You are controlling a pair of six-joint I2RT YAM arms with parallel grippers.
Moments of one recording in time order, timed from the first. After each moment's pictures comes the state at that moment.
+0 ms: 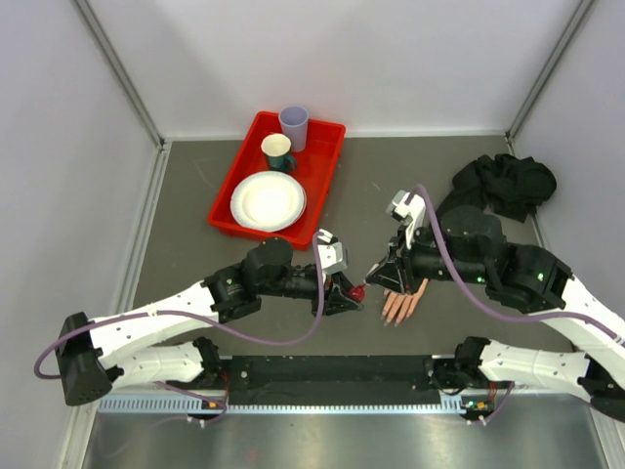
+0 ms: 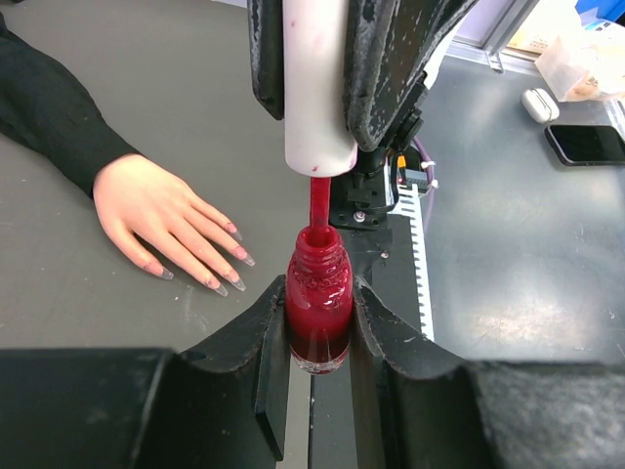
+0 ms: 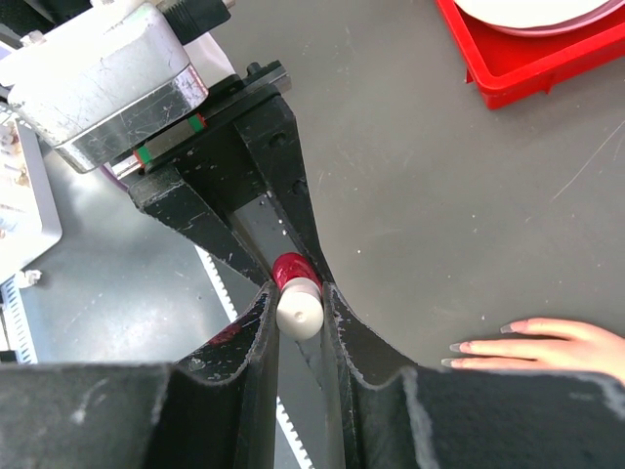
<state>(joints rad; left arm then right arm) -1.06 1.05 0.80 0.03 0.53 -0.12 1.00 0.90 1.28 -0.83 -0.18 0.28</state>
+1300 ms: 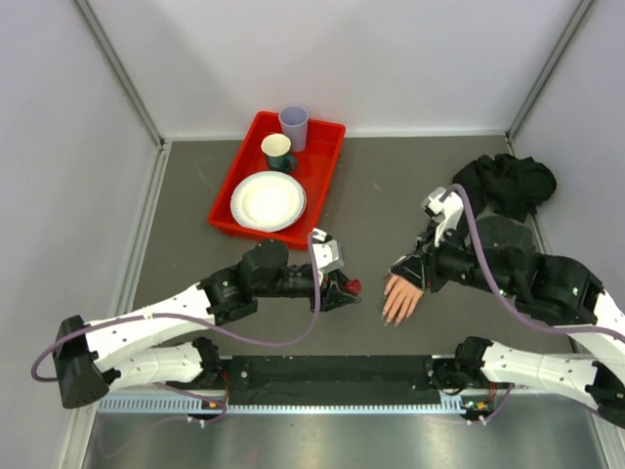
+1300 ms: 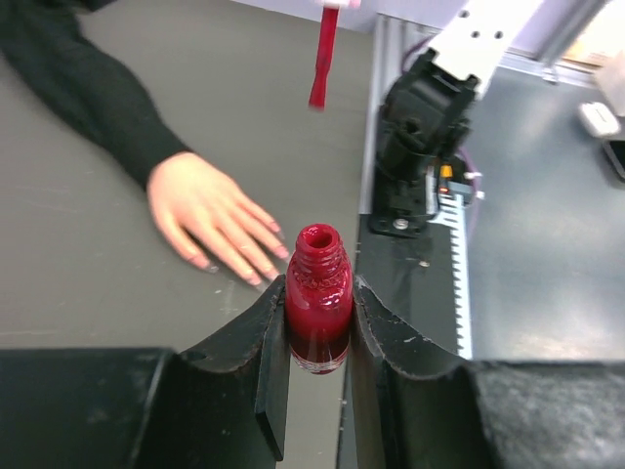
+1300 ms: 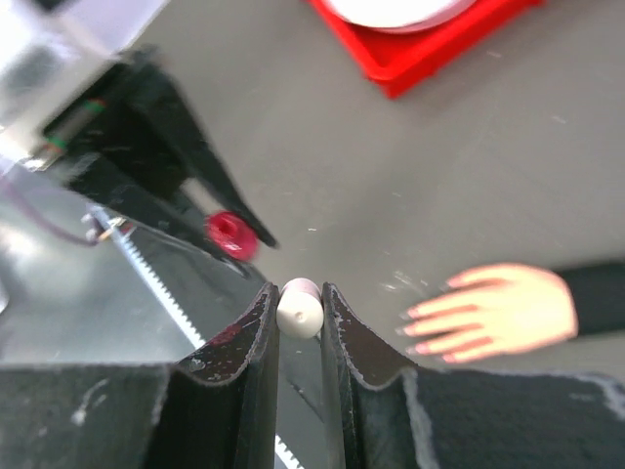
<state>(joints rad) -1.06 1.02 0.79 0.03 0.44 -0.10 1.01 0.80 1.30 -0.93 0.05 0.34</state>
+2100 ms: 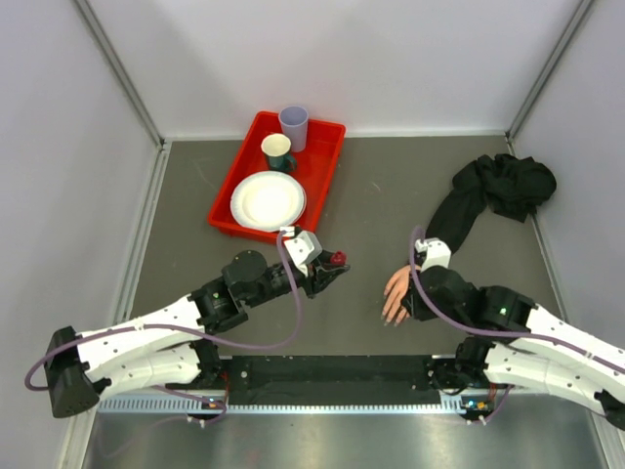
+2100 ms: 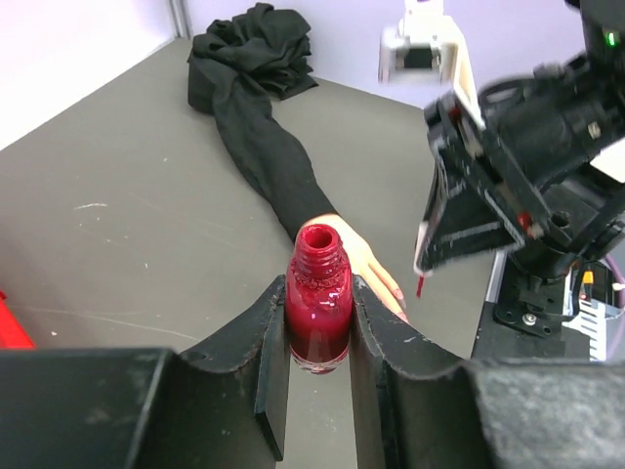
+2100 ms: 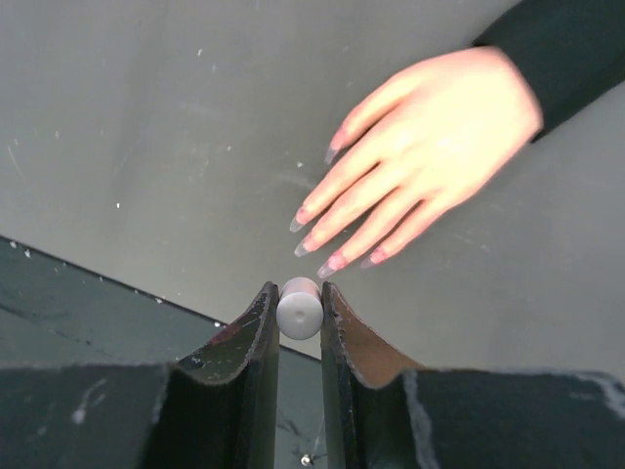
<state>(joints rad) -1.06 0.91 0.65 0.26 0.08 -0.05 1.04 0.66 0.71 -0.89 0.38 0.70</state>
